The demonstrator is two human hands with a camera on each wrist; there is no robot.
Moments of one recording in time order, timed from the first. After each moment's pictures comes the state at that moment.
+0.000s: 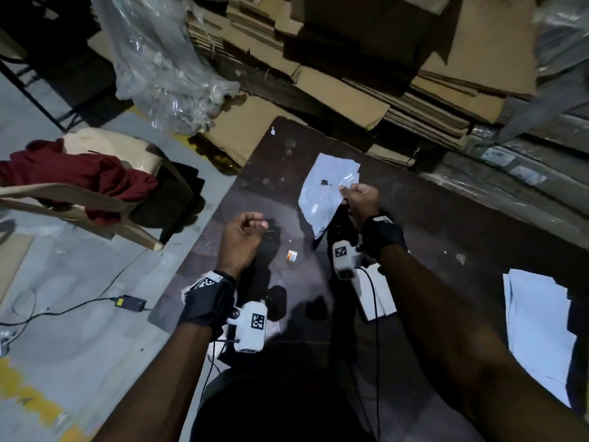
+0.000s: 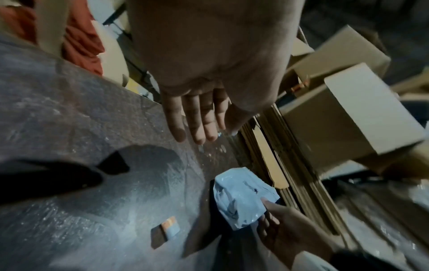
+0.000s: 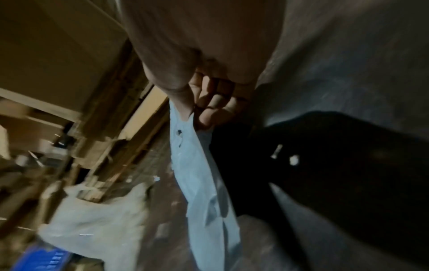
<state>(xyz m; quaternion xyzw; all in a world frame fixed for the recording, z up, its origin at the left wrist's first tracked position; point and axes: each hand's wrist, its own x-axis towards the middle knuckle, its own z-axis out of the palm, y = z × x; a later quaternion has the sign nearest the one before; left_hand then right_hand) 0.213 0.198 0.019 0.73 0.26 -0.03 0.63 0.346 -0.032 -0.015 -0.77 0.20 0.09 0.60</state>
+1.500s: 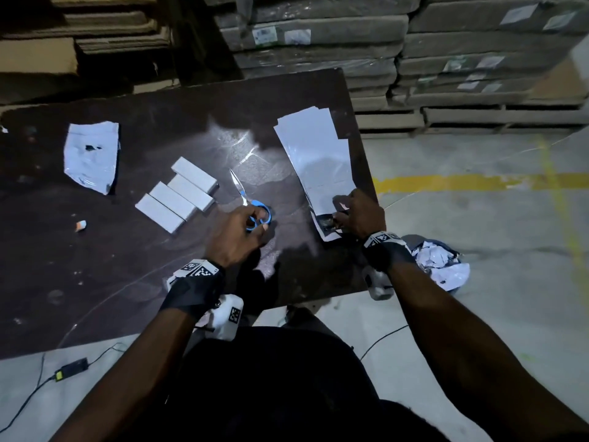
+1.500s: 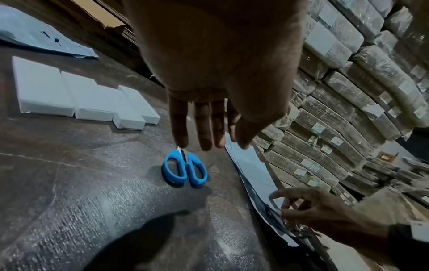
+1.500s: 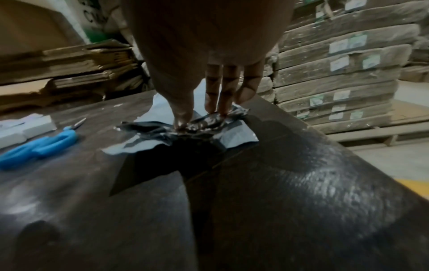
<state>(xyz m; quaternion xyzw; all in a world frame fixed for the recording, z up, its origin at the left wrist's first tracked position) 0.039 -0.189 0.017 0.86 -0.21 -0.24 0.39 -0.041 -0.471 -0.041 -0.96 0.17 0.09 0.19</state>
